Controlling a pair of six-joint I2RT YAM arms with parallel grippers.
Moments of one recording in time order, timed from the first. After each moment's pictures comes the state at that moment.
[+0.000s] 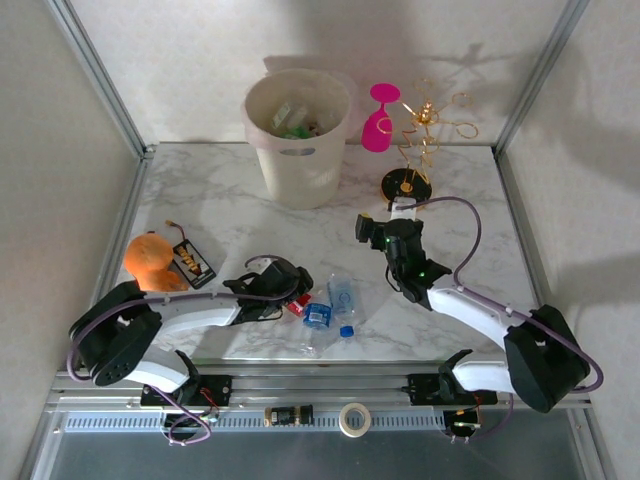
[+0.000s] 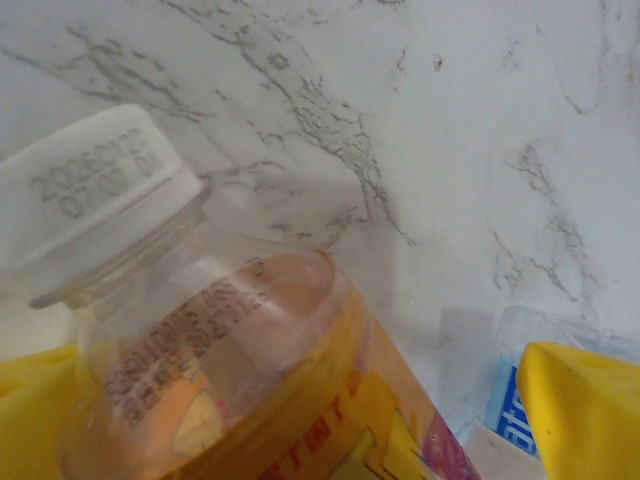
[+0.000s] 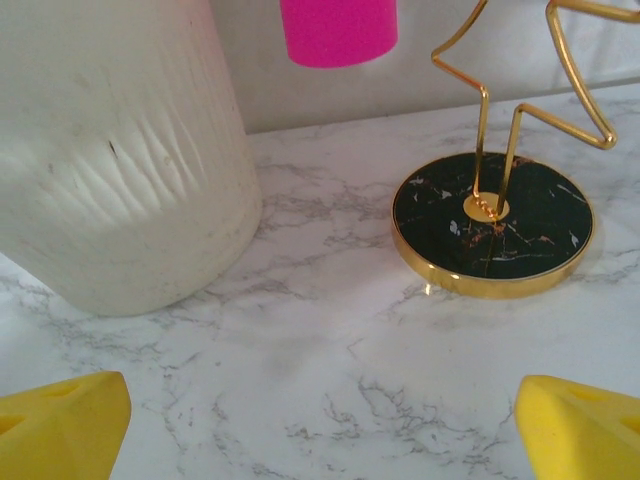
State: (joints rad) left arm -0.82 1.45 0.62 -0.13 -0.22 -1.31; right arm 0.63 1.26 0.64 0.24 0.45 0.37
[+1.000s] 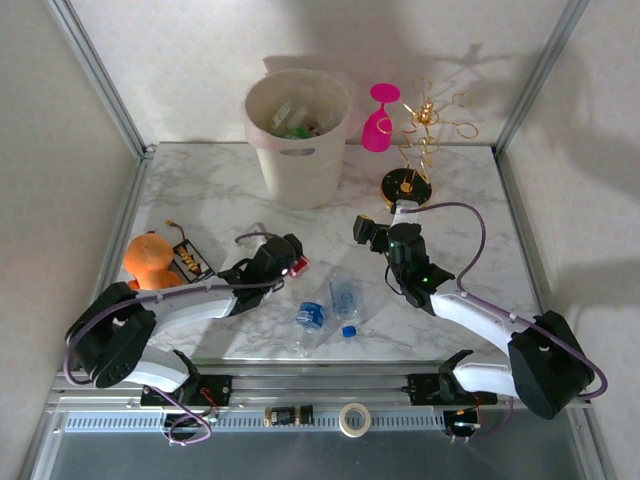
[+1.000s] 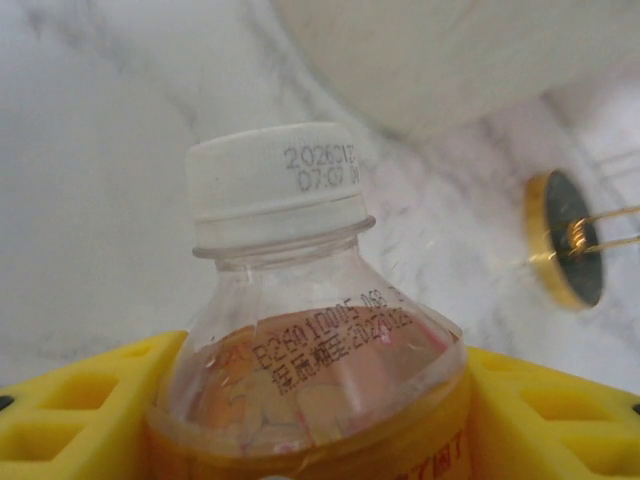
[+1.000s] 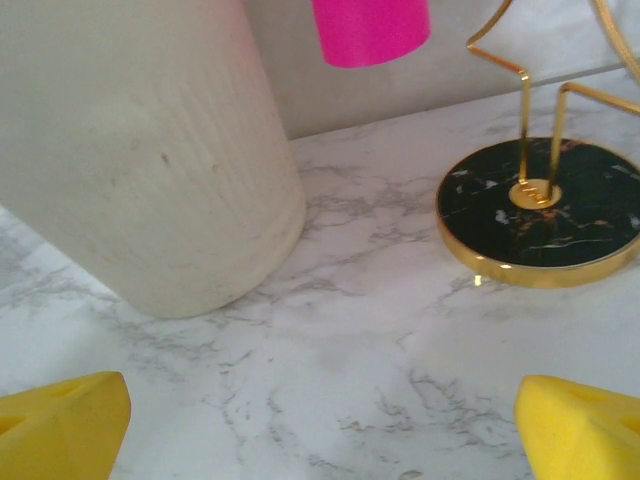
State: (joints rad) left arm -0.74 1.41 0.67 0.13 -0.48 -1.18; right arm 0.63 1.23 0.60 0.30 0.36 0.45
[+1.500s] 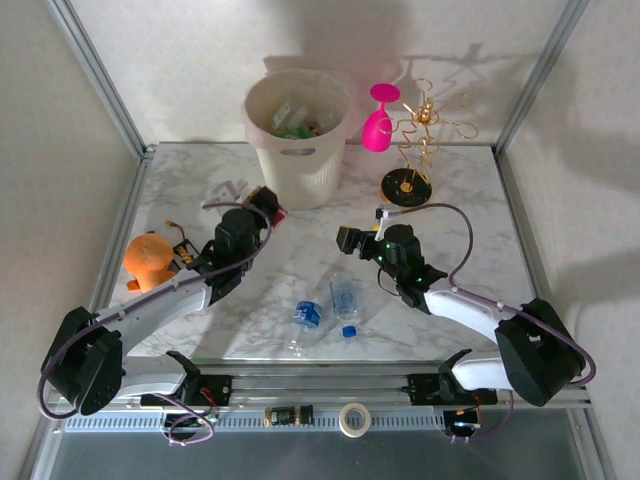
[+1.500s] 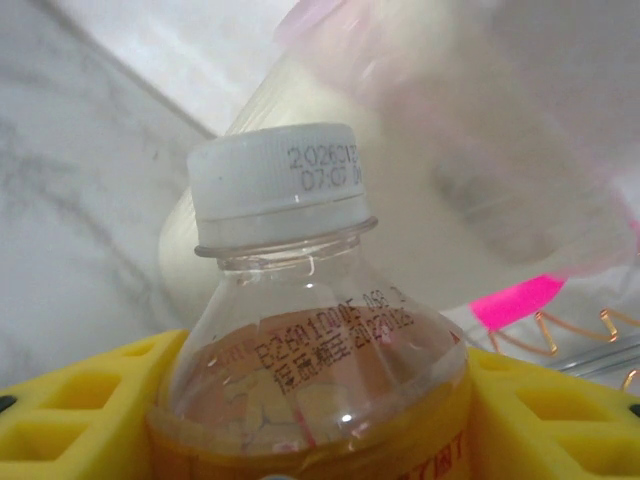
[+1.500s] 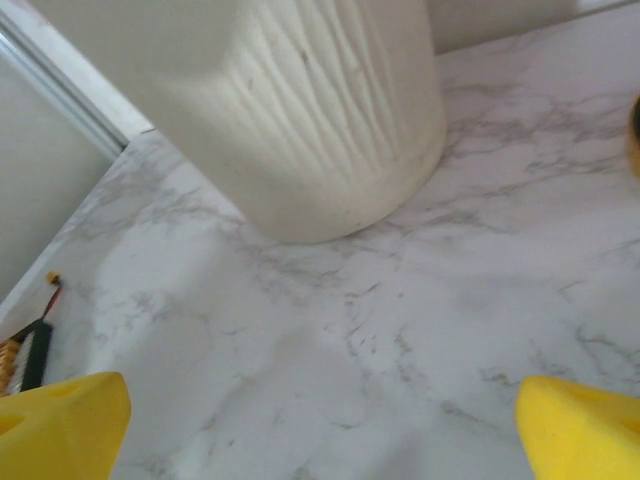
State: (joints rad) left arm -0.57 1.26 0.77 0.33 -0.53 -0.84; right arm 0.63 1.31 0.58 0.40 0.06 0.50
